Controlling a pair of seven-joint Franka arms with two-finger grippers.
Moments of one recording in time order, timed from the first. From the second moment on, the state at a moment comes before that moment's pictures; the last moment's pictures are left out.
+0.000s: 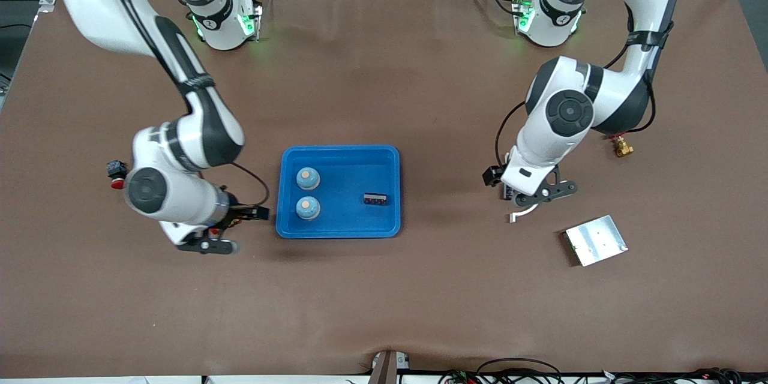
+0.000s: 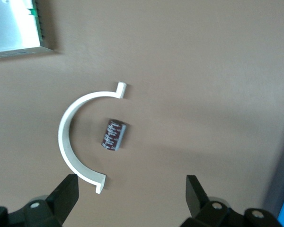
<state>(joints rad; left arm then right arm) -0.44 0.33 0.02 -1.86 0.01 2.15 -0.61 0.10 0.55 0.15 -1.53 0.02 2.00 0.33</state>
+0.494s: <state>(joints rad) -0.43 0.34 -0.01 -1.93 0.05 2.26 -0.49 0.01 0.34 0.14 -1.53 0.02 1.82 0.32</state>
